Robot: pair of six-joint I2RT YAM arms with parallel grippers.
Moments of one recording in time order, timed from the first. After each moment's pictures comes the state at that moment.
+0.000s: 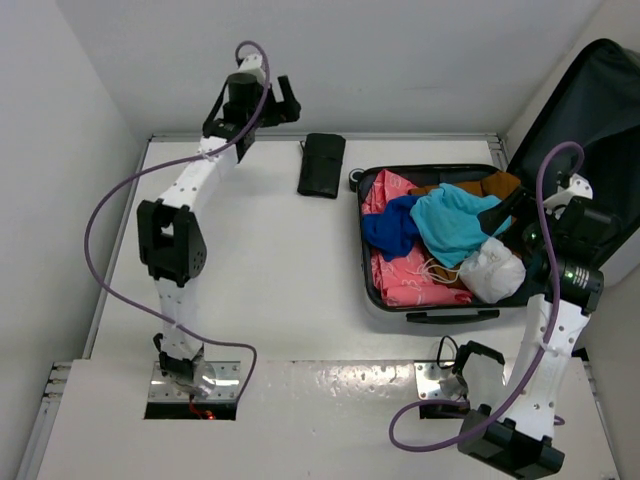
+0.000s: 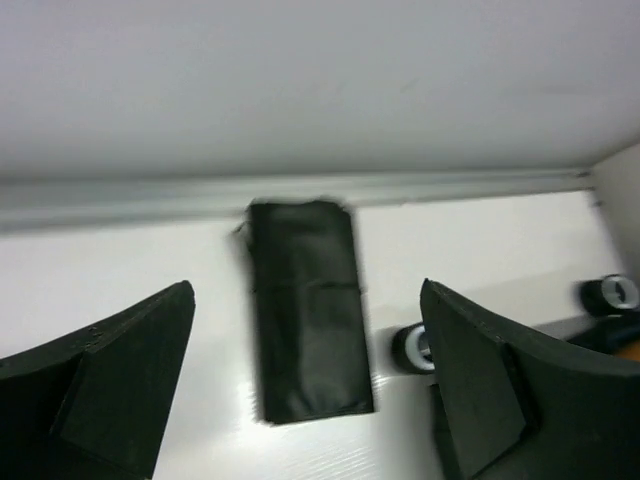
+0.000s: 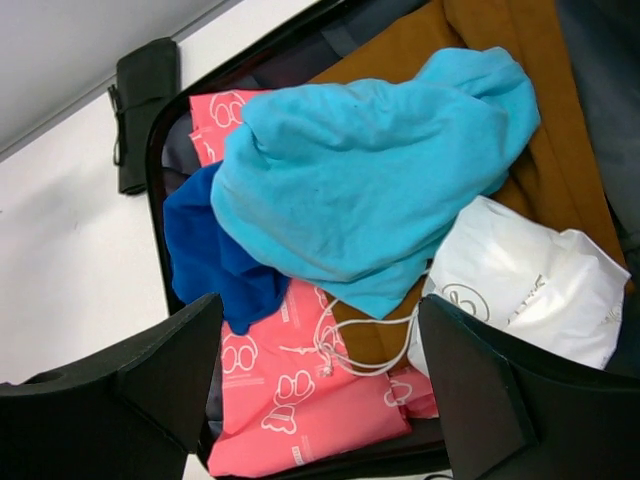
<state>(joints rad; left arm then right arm) -0.29 2.01 1.97 -0.15 0.04 -0.33 -0.47 0.82 1.07 -0.80 -0.38 0.26</state>
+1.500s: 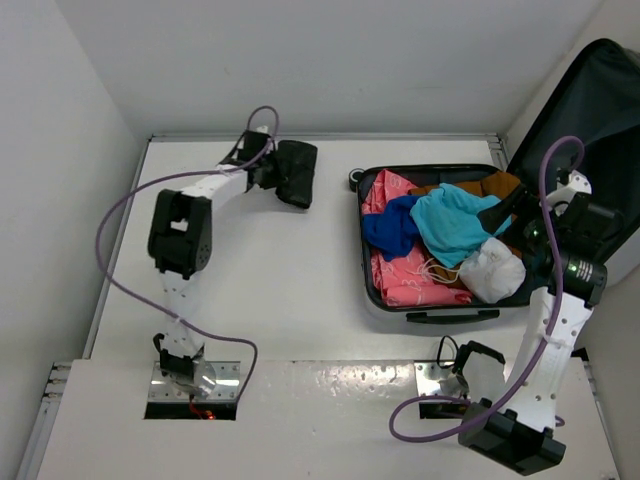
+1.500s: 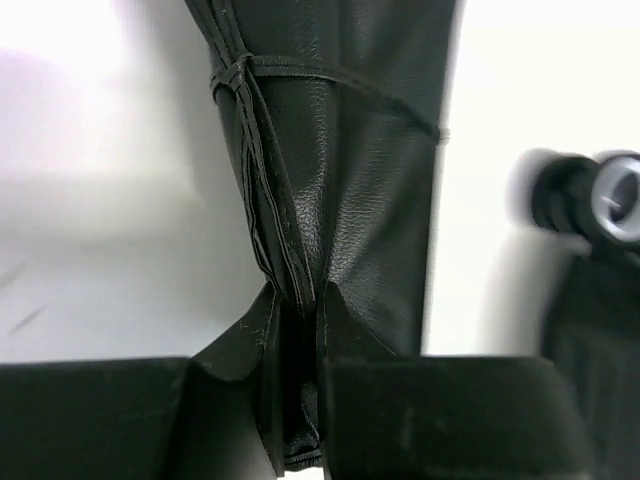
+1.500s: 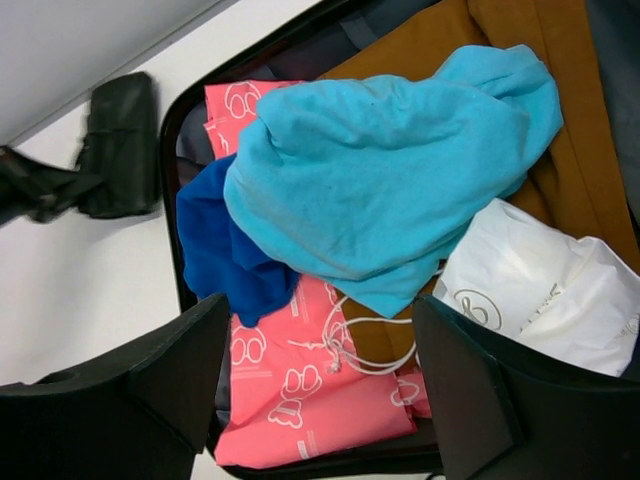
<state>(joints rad) -0.27 2.20 1.69 -0.21 0.09 -0.51 -0.49 0.86 1.09 -0.80 -0.45 0.24</state>
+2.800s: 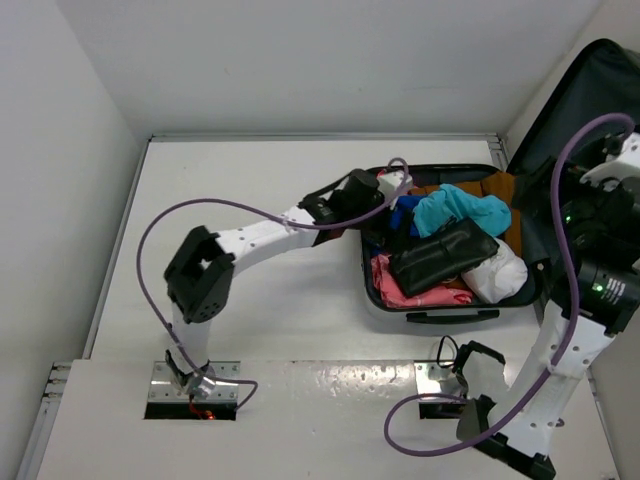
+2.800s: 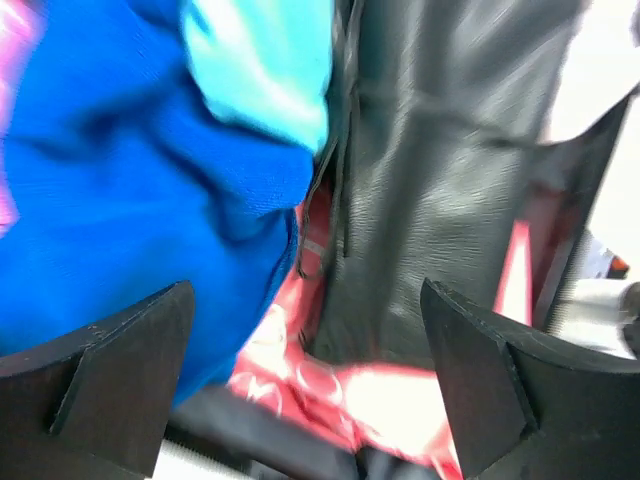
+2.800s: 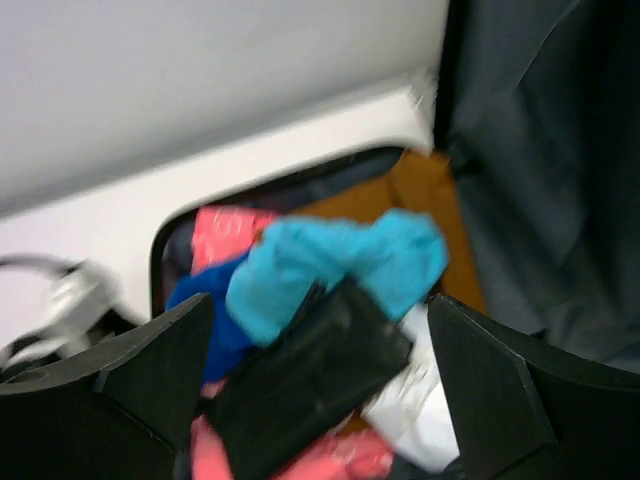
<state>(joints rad) -0.88 1.99 1.61 -0.17 0.32 -0.25 -0.52 0.85 1.42 -0.86 -0.36 0.13</state>
